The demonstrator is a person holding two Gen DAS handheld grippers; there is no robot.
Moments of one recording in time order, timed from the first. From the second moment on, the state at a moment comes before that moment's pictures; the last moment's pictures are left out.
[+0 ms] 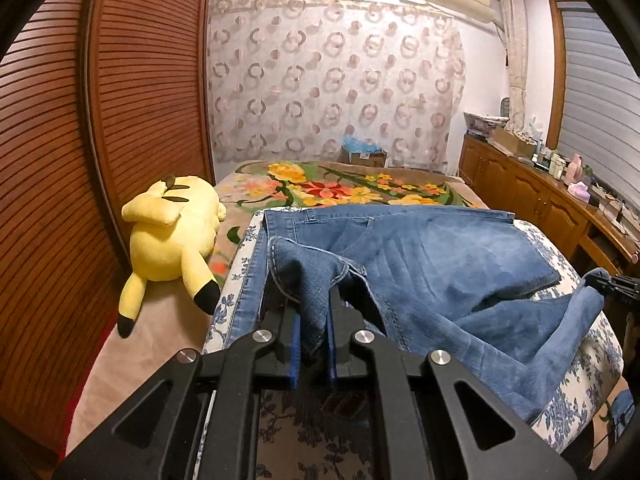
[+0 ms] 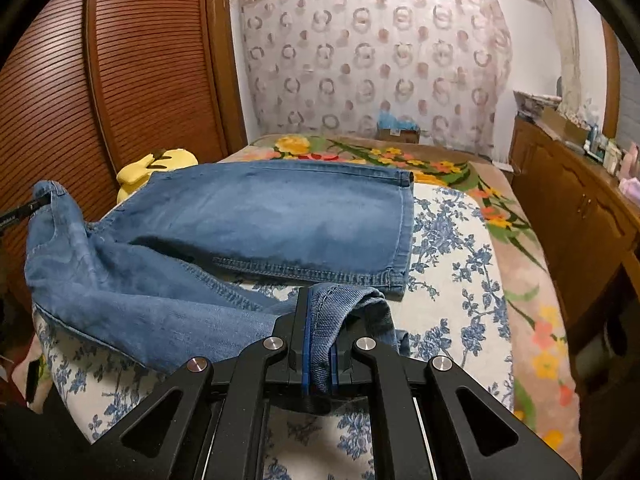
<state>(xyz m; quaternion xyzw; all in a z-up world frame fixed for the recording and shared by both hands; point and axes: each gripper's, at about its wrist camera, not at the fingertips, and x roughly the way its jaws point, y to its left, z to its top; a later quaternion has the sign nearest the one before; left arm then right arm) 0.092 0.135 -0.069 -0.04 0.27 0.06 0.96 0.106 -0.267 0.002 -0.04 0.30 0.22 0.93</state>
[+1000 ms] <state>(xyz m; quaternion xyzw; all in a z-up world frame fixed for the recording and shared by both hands) 0.269 0.169 -0.057 -0.05 0.33 0.07 0.94 0.290 -0.243 0.029 -0.04 0.34 0.20 0.92</state>
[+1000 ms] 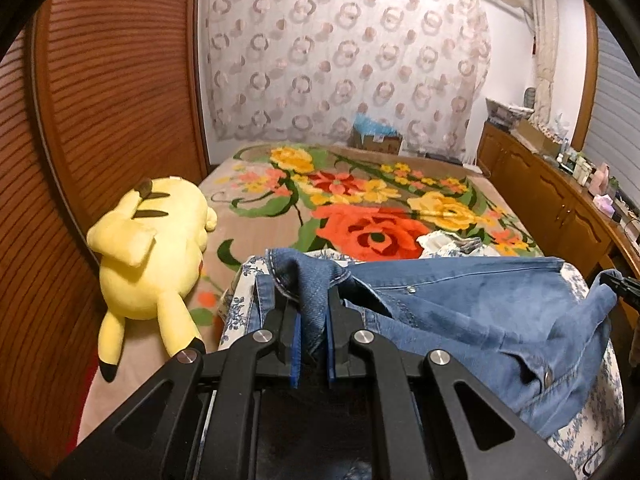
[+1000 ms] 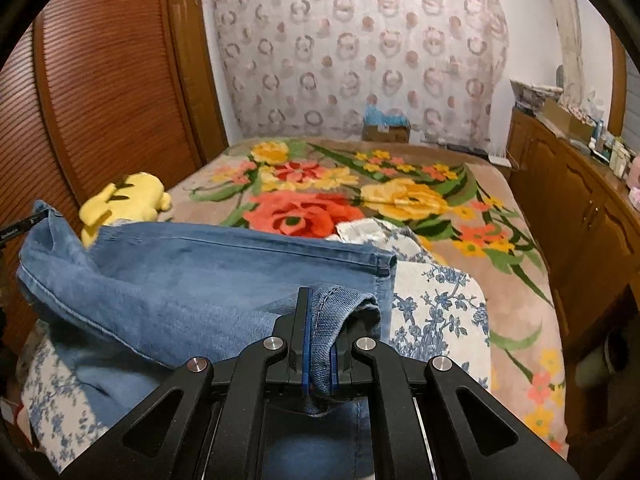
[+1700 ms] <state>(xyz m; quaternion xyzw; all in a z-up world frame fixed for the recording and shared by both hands) 0.285 0.159 -0.066 -0.05 0.36 0.03 0.93 0.317 -0.219 0.022 -0.04 0.37 0.15 0.92</state>
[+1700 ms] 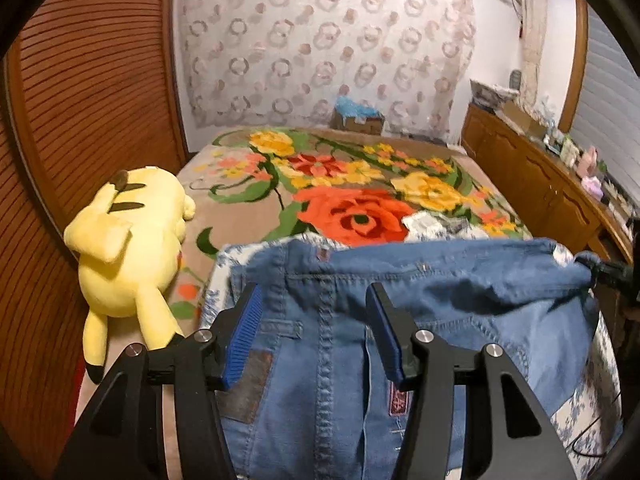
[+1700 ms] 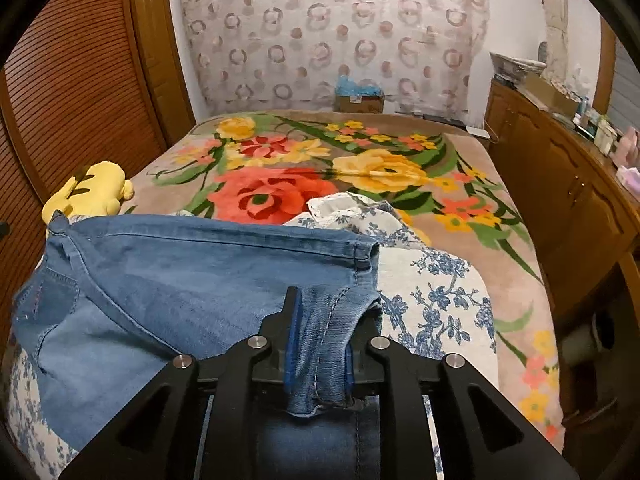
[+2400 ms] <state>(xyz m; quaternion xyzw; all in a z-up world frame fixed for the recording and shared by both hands) 0.291 0.109 -0.099 -0.03 0.39 -0.02 0.92 0.289 -0.236 0.041 -0.06 0.36 0.17 0.92</state>
